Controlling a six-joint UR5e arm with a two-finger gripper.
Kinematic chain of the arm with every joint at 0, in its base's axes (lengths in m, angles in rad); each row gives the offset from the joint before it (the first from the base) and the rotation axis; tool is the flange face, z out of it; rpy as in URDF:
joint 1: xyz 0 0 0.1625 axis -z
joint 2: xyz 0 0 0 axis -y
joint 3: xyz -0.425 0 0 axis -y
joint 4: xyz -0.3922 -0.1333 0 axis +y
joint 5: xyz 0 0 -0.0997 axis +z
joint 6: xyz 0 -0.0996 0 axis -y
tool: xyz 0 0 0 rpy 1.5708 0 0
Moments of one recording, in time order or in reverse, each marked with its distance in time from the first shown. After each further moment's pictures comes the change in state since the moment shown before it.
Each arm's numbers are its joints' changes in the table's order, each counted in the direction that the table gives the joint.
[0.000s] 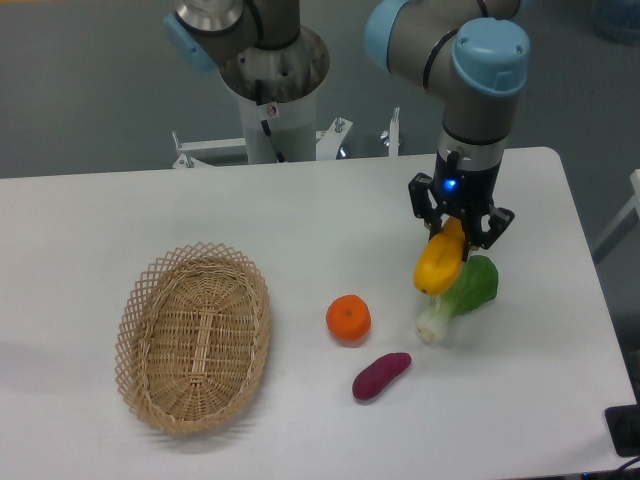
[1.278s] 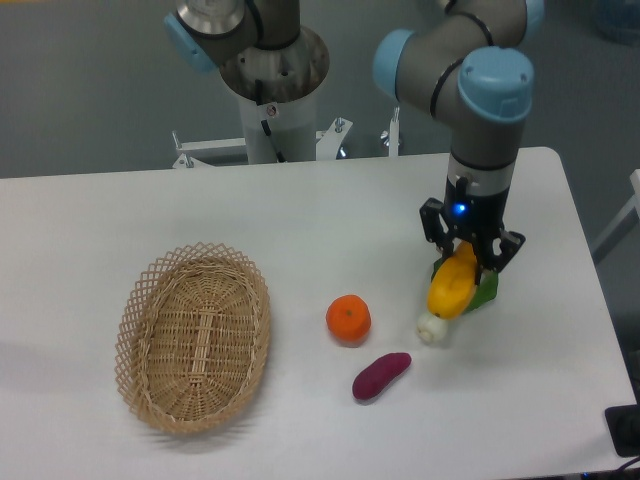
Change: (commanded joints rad) arm 0.006 -0.164 0.015 -0.228 0.000 -0.012
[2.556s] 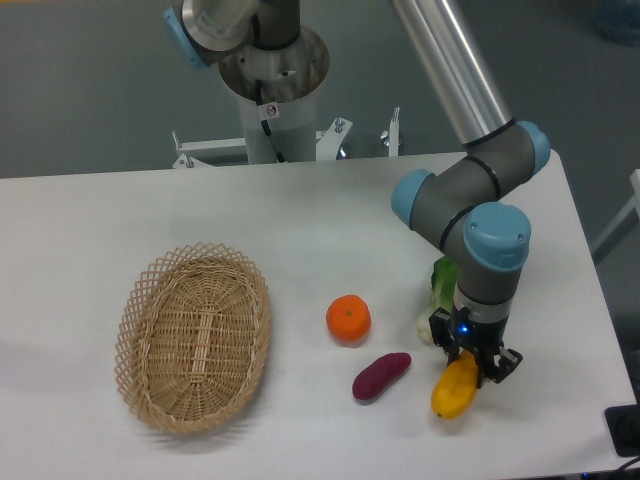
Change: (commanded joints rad) arm 0.071 -0.298 0.140 -0.124 0.002 0.026
